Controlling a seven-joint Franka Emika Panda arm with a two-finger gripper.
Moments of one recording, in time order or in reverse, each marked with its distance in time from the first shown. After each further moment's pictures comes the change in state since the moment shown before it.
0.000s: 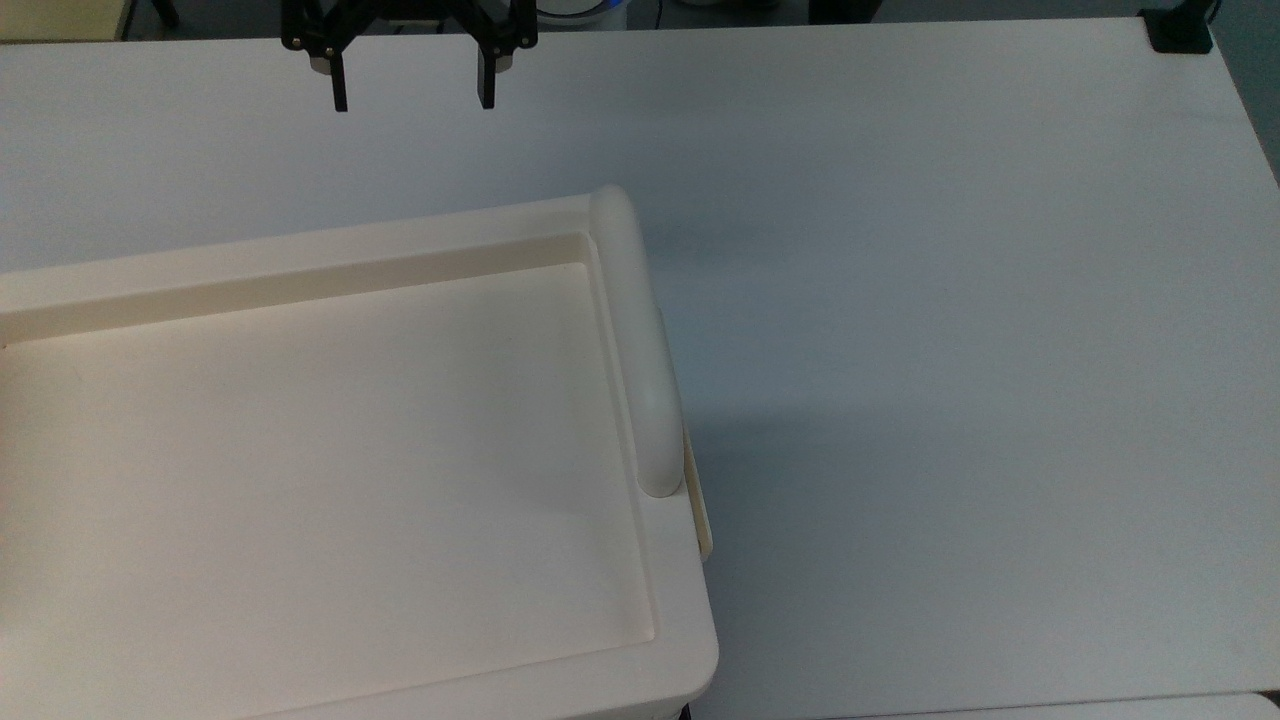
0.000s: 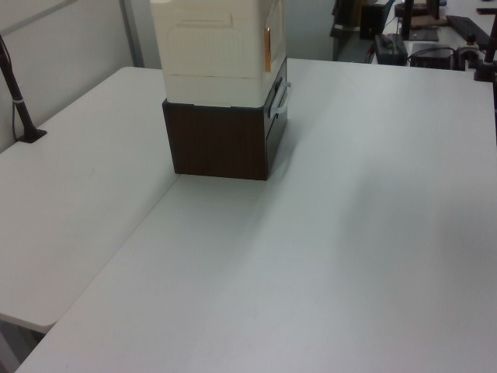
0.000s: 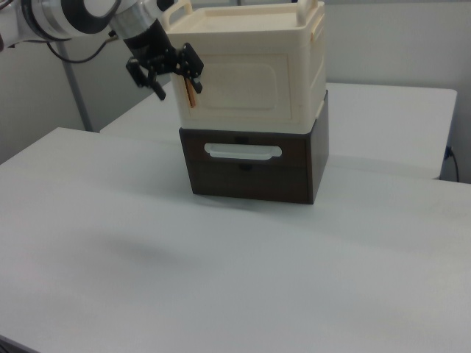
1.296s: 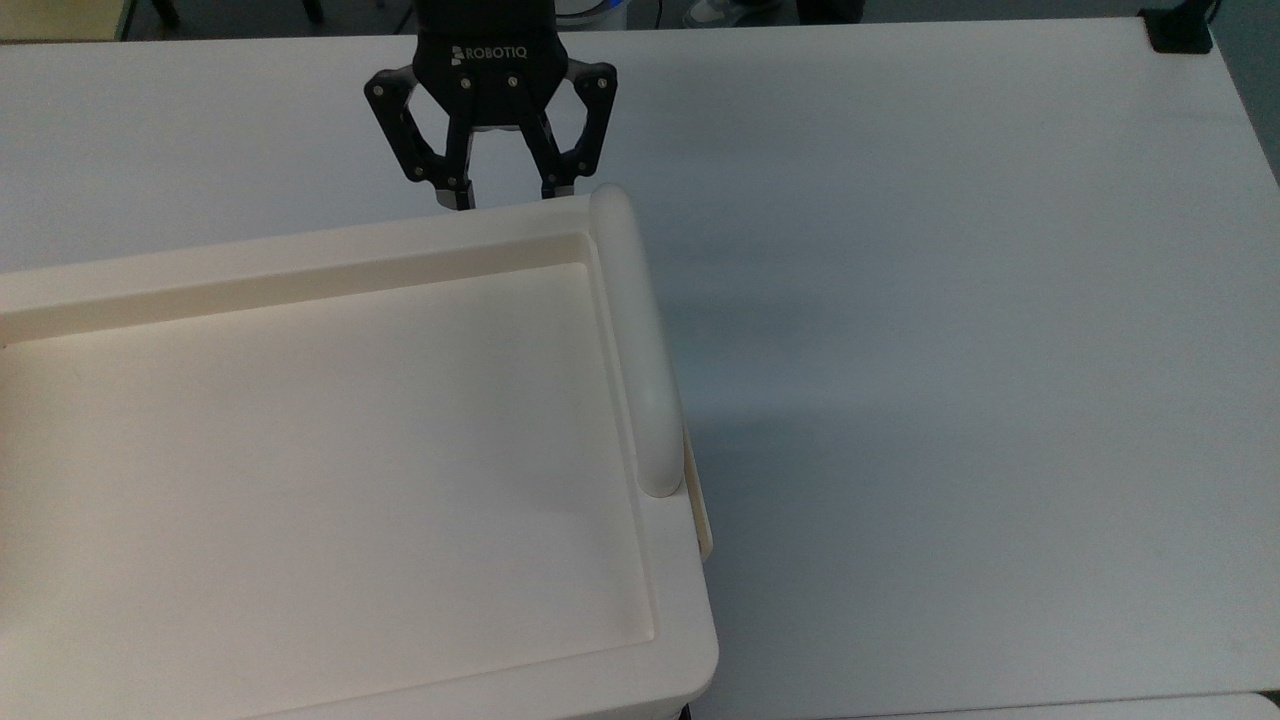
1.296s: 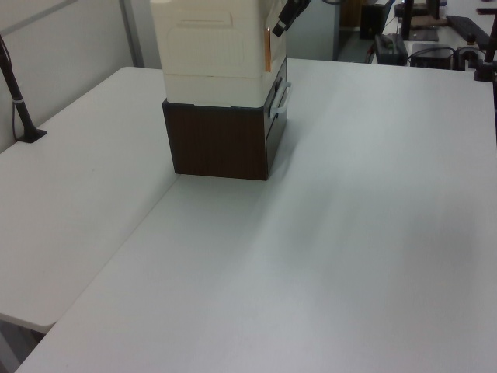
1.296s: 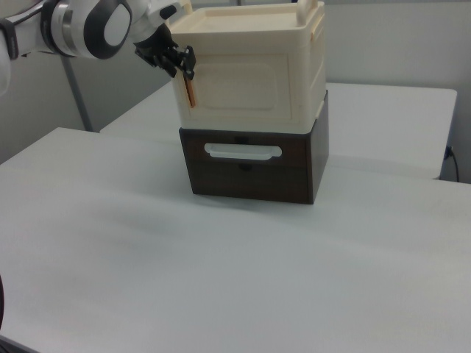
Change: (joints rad) arm 0.008 0.100 0.039 0.003 0.170 0.382 0.200
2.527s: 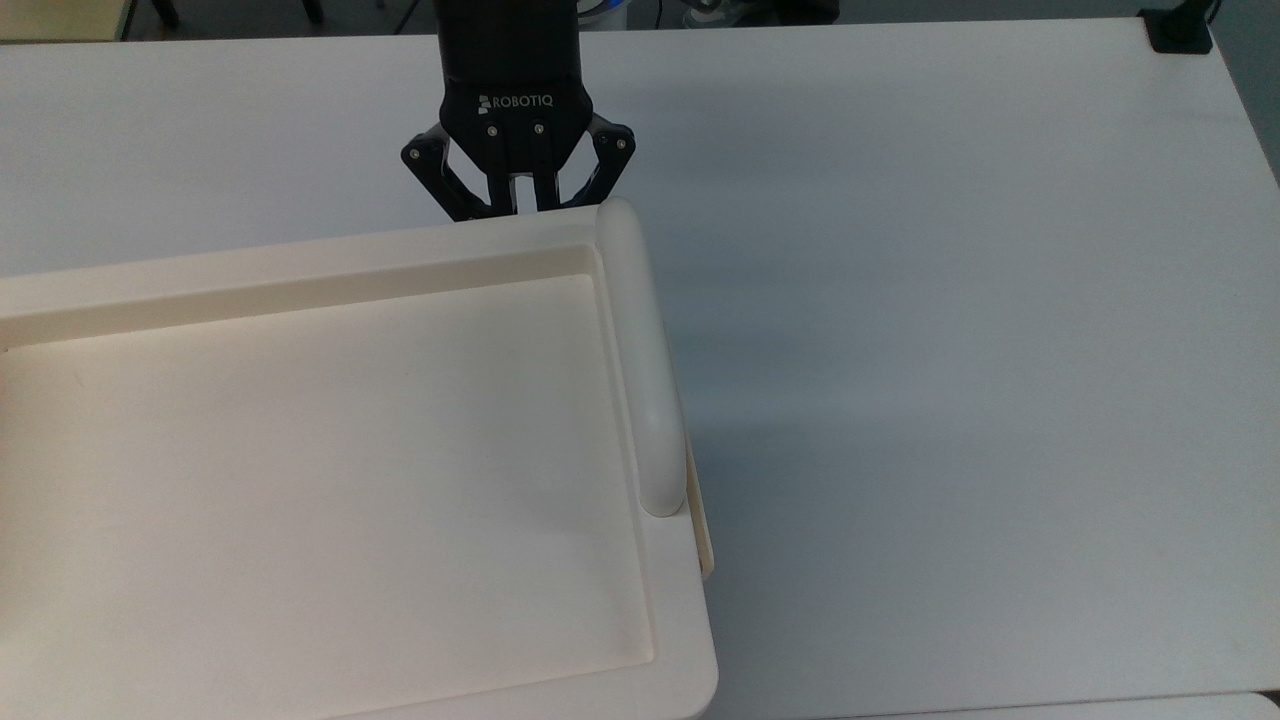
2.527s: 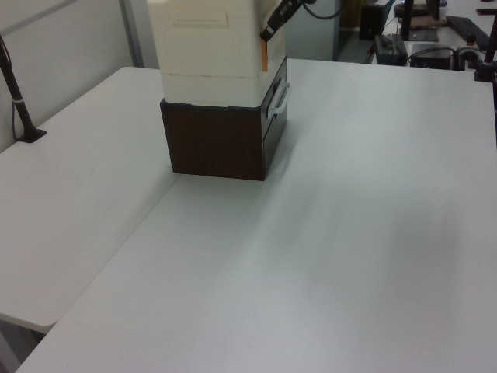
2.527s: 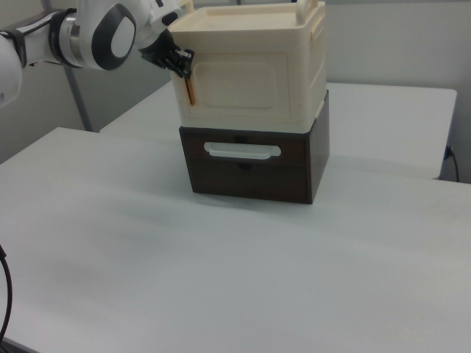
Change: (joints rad) arm 0.001 0.045 0.016 -0.002 -0.002 0.114 0.004
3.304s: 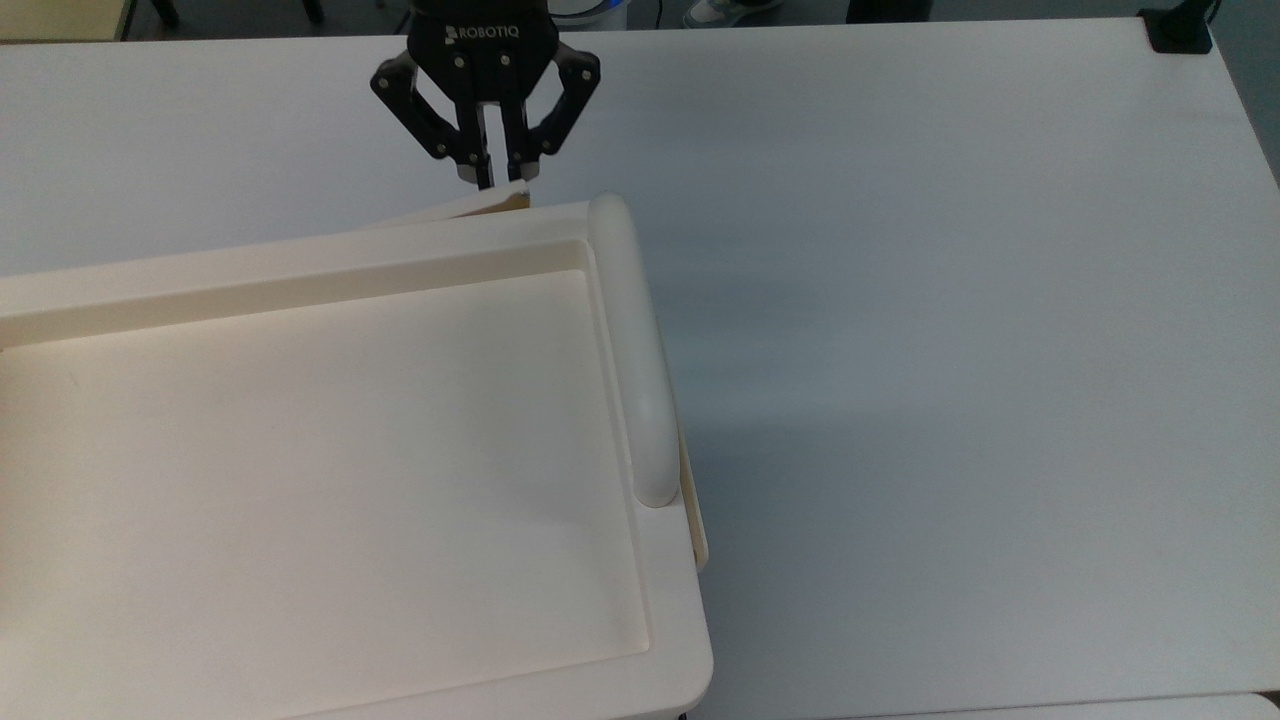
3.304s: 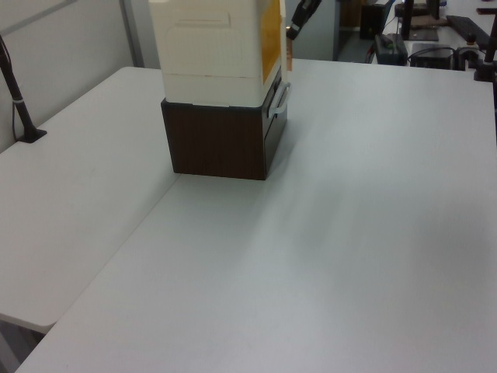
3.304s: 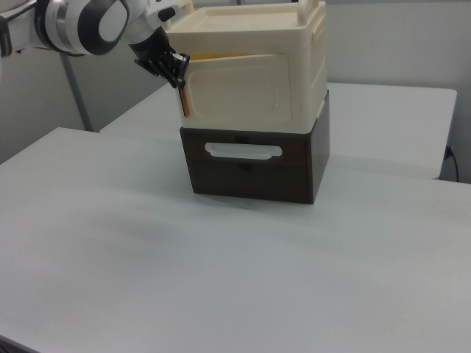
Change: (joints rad) arm -0.036 -0.091 0.002 -0.022 0.003 -0.243 -0.031
